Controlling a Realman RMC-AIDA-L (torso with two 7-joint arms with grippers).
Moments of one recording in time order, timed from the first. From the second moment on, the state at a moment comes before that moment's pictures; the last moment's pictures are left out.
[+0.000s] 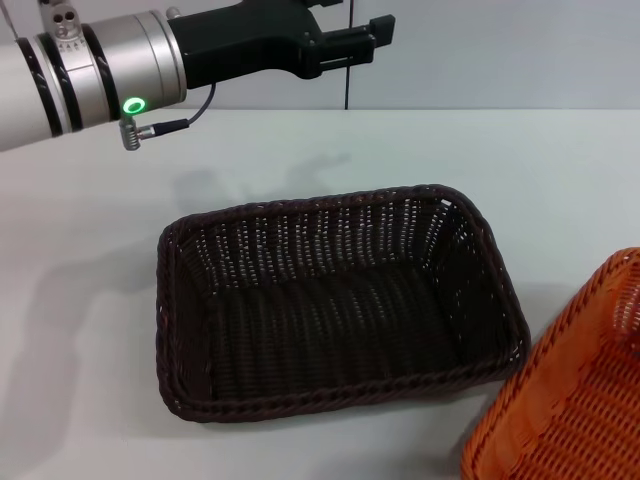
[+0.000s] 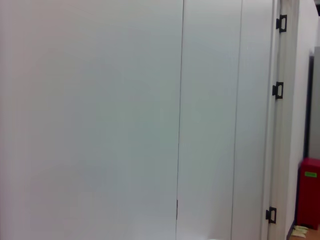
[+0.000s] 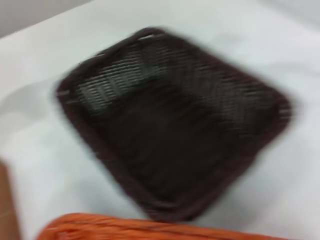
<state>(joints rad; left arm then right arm) -0.62 -2.06 -1.96 -0.97 1.48 -1.08 1.57 0.54 1.98 -0.61 -1.40 -2.38 -2.08 1.84</state>
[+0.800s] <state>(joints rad) -0.66 -2.06 -1.96 -0.93 1.49 -1.04 1.57 0.53 1.95 -0.46 -1.35 -2.75 -1.88 1.79</state>
